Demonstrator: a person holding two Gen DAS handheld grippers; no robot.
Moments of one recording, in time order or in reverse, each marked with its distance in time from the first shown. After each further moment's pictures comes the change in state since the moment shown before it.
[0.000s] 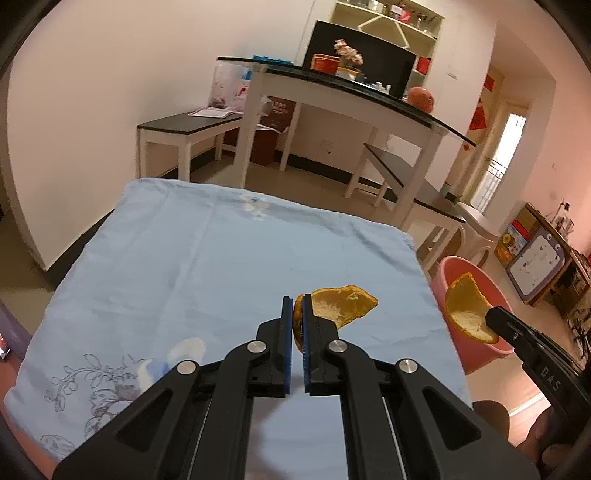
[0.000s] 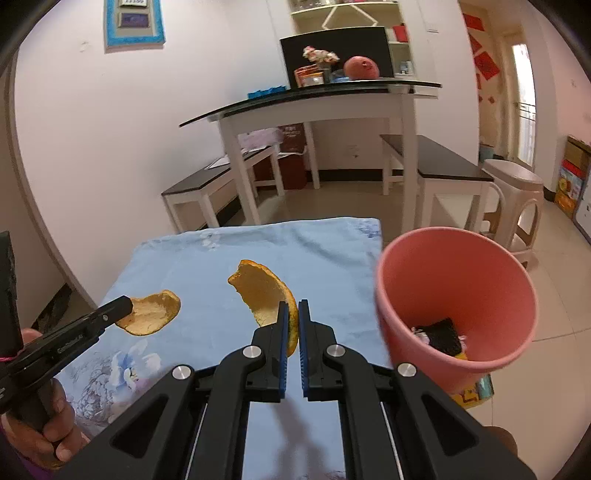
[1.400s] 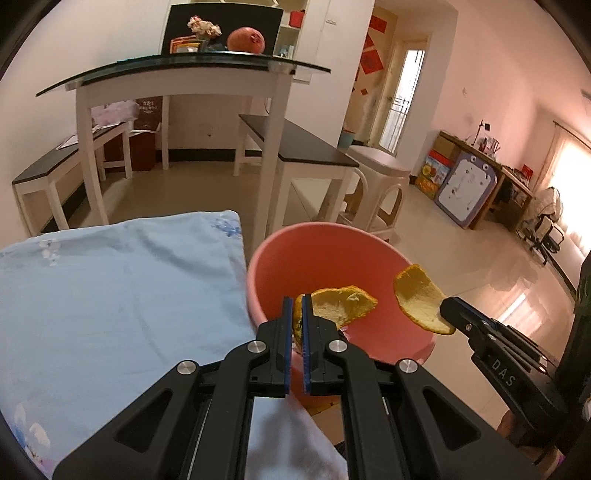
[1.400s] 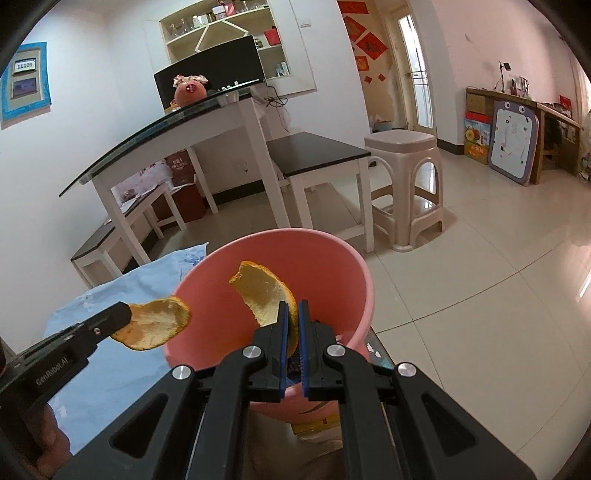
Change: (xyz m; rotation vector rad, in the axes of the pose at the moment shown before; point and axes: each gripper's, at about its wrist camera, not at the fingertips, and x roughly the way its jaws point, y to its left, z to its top) left arm 0.092 -0.209 -0.005 0.306 0.104 -0.289; right arm -0.019 -0.180 -0.007 0.278 -0.061 -0.289
